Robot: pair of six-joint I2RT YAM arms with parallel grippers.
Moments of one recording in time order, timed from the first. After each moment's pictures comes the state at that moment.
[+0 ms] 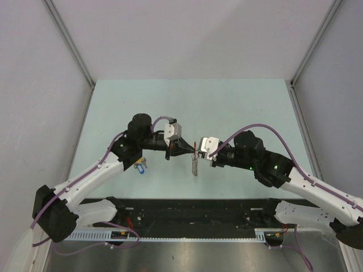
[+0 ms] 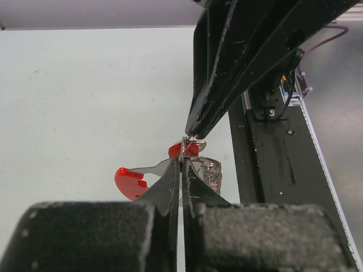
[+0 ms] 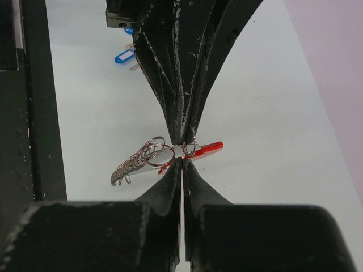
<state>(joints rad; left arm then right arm) -0.66 1.13 0.88 -0.02 0.92 0.23 0.98 0.93 0.96 -0.36 -0.18 -0.49</state>
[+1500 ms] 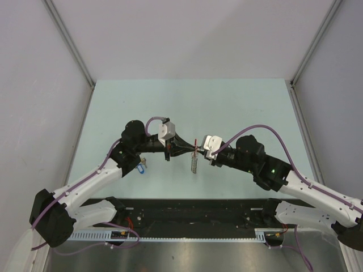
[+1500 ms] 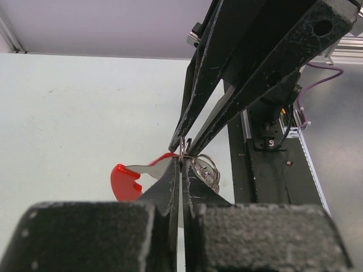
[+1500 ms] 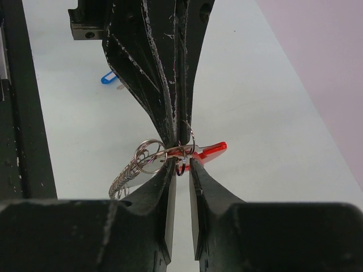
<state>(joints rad) -0.66 1.07 0.74 0.29 0.88 0.01 0.99 0.89 0.85 -0.17 -0.12 -0.42</state>
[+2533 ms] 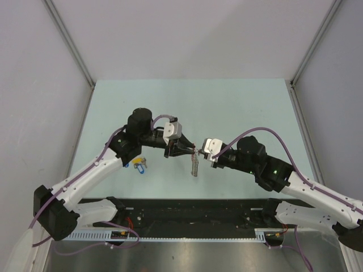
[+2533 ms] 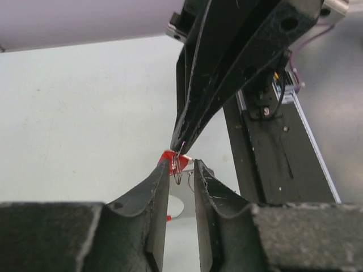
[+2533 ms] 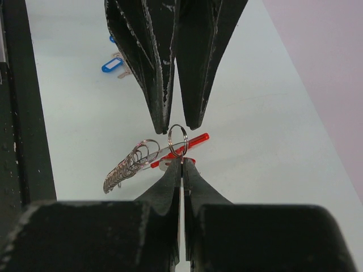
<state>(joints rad) -0.66 1.12 0.96 -0.10 0.96 0.29 0.99 0.87 0.85 -0.22 -0.13 -0.46</state>
